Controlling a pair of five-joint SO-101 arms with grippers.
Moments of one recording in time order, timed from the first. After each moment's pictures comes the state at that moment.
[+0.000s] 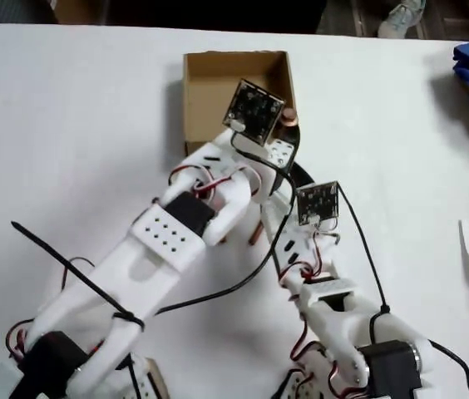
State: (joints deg) left arm 29.9 -18.5 31.4 14.7 5.9; right arm -16.0 -18.2 84.7 -49.1 3.1
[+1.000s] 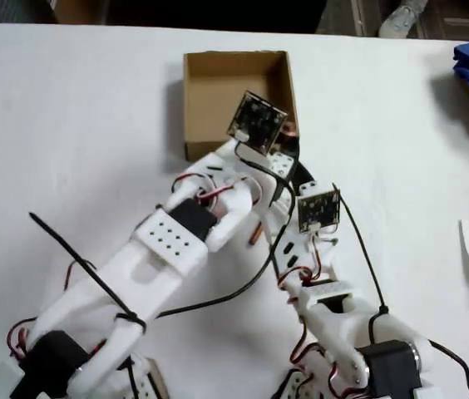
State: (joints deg) left arm 30.1 -18.5 34.4 13.6 6.1; right arm -16.8 -18.2 85.7 -56.1 3.3
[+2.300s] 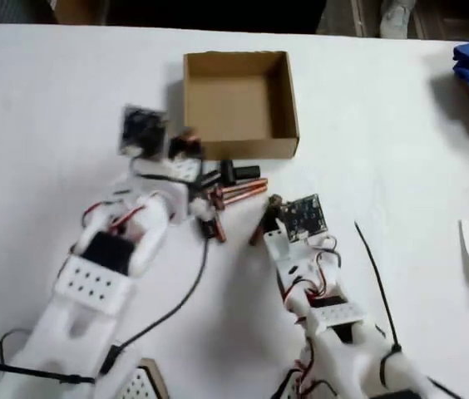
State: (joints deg) left arm 10.8 -48.4 57.3 25.6 11.9; right arm -15.6 -36.7 94.9 -19.5 11.9
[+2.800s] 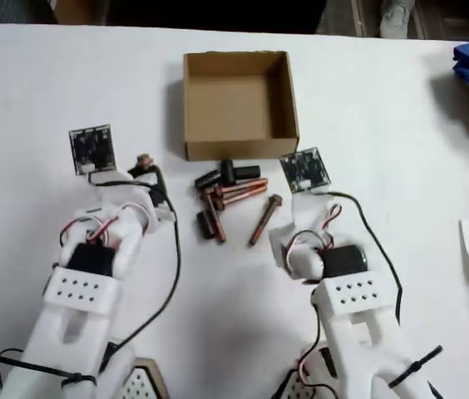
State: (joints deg) left arm 1.8 -49.8 65.5 25.6 21.6; right arm -15.6 -47.7 62.7 55.3 6.7
